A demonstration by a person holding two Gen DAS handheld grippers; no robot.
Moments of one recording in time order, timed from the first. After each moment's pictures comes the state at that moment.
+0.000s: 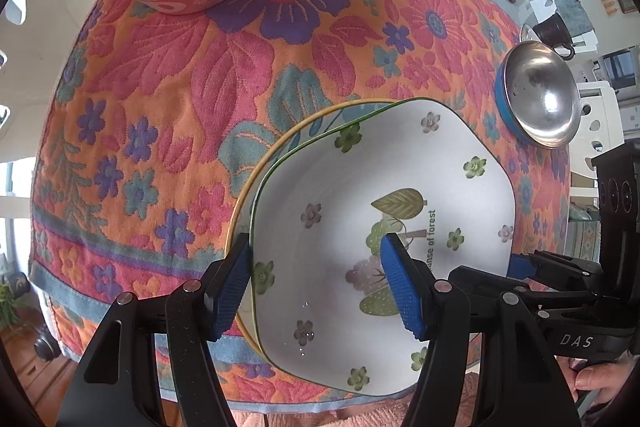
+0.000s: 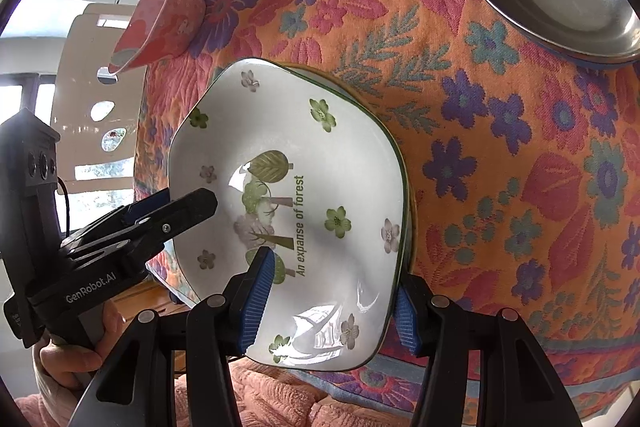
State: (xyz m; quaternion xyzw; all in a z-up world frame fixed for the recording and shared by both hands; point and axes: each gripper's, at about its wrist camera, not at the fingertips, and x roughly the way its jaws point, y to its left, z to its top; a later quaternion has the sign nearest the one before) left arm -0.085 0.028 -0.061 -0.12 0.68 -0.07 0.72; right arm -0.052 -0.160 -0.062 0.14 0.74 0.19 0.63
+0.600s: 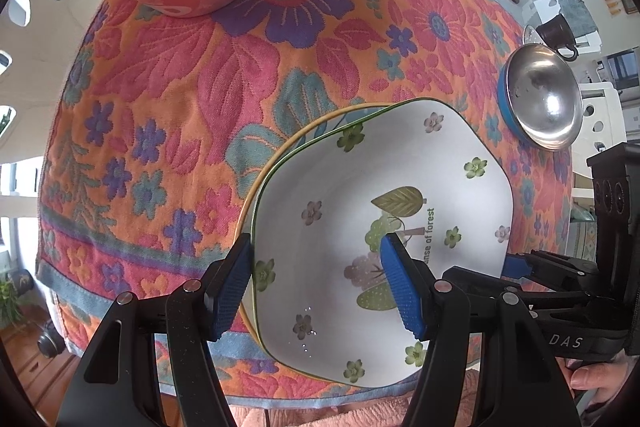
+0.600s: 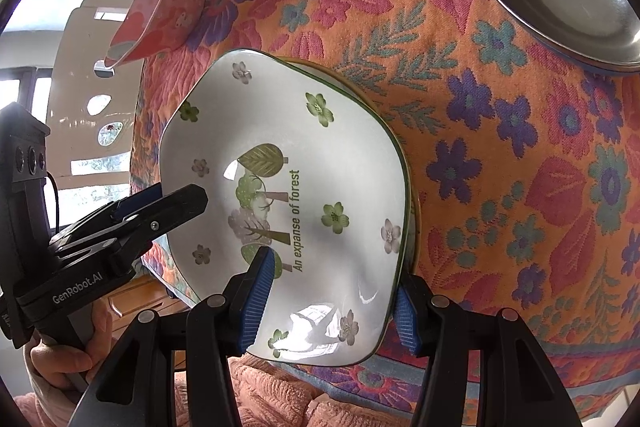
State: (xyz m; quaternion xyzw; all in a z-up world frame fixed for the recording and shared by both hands) left arm -0.083 0.030 -0.056 -0.12 0.68 -0.07 0.72; right arm -0.050 -0.156 -0.067 0.14 0.75 0.19 0.62
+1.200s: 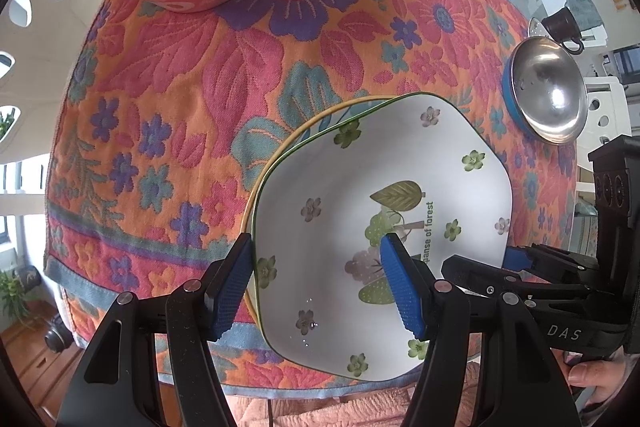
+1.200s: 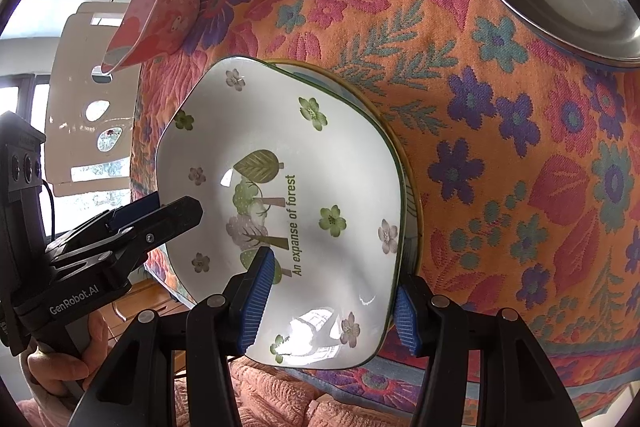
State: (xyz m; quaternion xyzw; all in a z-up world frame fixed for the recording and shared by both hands) left arm -0.083 0.028 -0.056 -0.11 0.70 -0.06 0.71; right arm -0.047 -0.155 -0.071 0.14 0.75 0.19 0.62
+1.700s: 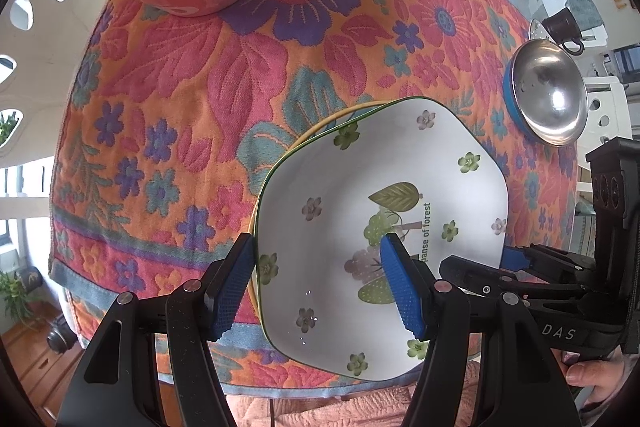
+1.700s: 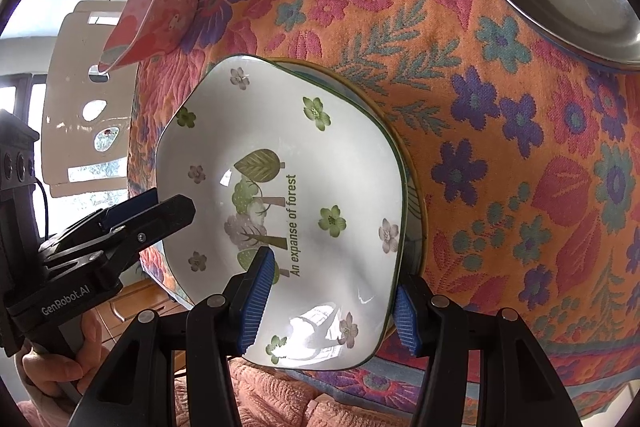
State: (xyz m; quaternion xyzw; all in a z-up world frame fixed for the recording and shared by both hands) left arm -0.082 0.028 -0.052 -0.10 0.70 -0.06 0.71; right arm -0.046 -0.153 -0.072 0.13 0.75 0.19 0.62
